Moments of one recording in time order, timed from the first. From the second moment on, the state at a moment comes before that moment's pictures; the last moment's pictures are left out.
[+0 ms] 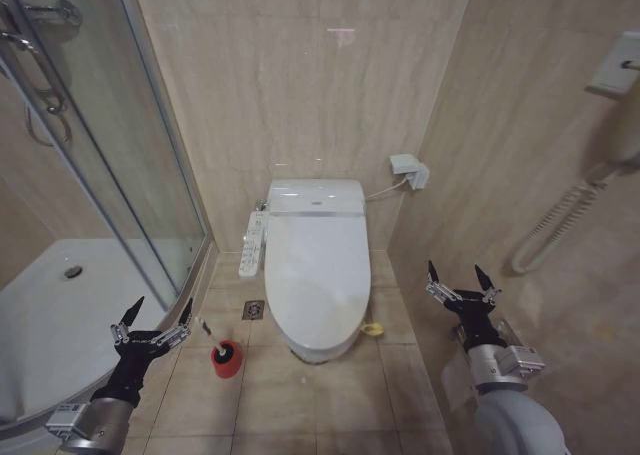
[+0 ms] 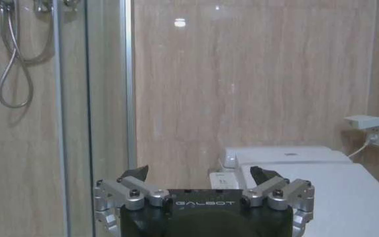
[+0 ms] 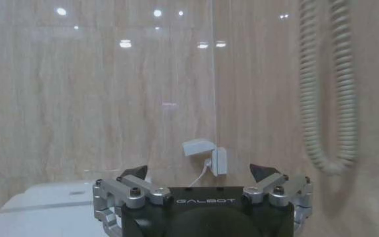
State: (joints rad) left arm 1.67 -1.25 -0.80 -2.17 -0.41 -0.08 0.09; right arm -1.50 1.25 0.66 2.15 0.37 0.05 0.21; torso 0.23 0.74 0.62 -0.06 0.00
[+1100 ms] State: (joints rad) left arm 1.67 -1.25 -0.80 -2.17 -0.41 -0.08 0.09; right arm -1.50 1.25 0.66 2.15 0.37 0.05 0.21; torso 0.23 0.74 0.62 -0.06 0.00
